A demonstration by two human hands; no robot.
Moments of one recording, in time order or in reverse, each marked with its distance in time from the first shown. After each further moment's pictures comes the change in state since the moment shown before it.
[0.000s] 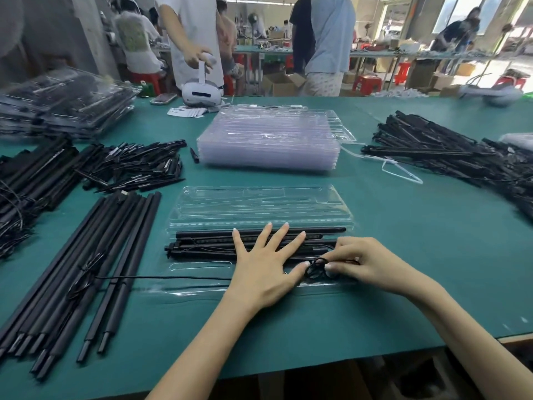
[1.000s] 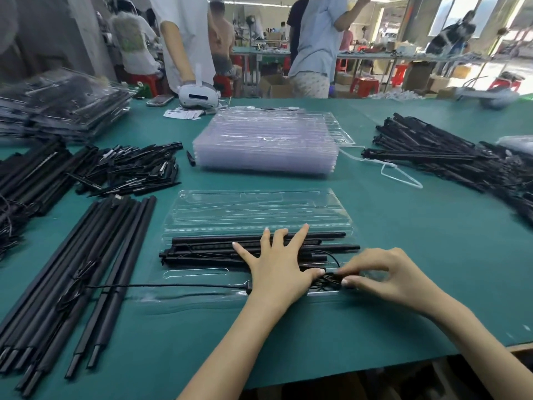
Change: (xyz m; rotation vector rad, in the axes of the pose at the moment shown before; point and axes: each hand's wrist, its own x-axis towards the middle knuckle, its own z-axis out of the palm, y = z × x) left_hand 0.016 0.036 -0.008 -0.150 0.019 -0.203; right_hand -0.024 0.019 -0.005 -0.013 0.244 -0.187
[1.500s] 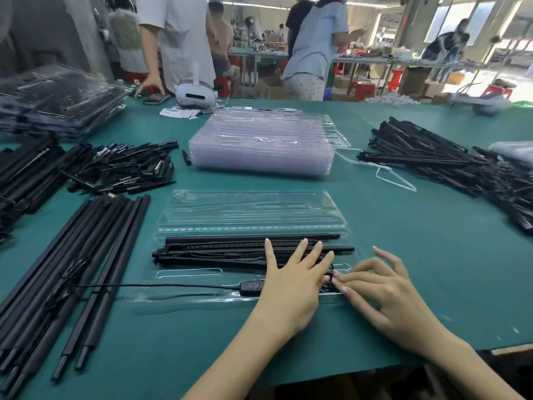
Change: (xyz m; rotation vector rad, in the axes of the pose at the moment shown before) left_hand -0.017 0.010 0.014 0.177 -0.047 0.376; right_hand -0.030 -0.008 0.016 -0.458 0.096 -0.088
